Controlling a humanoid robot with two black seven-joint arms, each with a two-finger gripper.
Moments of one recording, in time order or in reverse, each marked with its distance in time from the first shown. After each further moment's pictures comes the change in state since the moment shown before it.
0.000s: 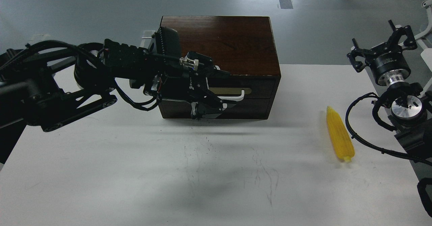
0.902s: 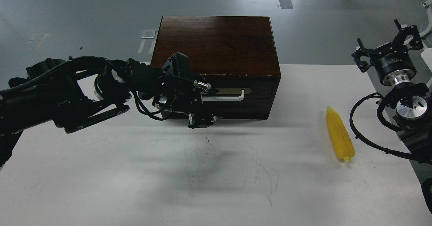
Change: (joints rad) left arm 0.019 -0.117 0.113 0.227 0.006 0.011 0.008; right arm -0.004 -0.020 0.002 0.000 0.000 0.000 0.000
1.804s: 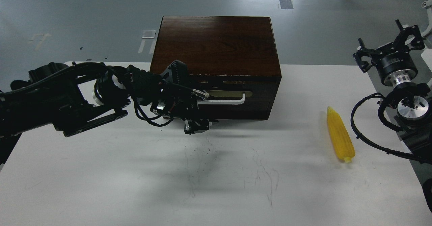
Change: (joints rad) left arm -0.004 0.000 0.065 -0.012 0.000 -0.001 -0.005; right arm 0.000 -0.004 0.000 -0.001 0.000 0.001 0.000
